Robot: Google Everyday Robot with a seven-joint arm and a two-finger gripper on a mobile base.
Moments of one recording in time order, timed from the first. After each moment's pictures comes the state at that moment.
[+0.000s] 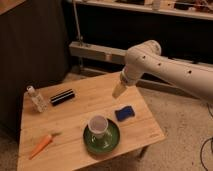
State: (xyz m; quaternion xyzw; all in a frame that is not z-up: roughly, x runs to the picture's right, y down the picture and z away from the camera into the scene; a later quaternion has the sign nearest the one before) arm 0.107 -0.010 0.733 -0.22 0.00 0.37 0.90
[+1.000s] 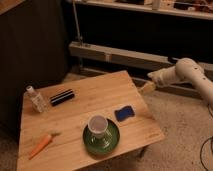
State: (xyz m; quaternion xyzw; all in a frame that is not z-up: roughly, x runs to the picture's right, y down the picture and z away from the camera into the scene) arm 0.234 -0.036 0.824 -0.18 -0.23 0.33 0.90
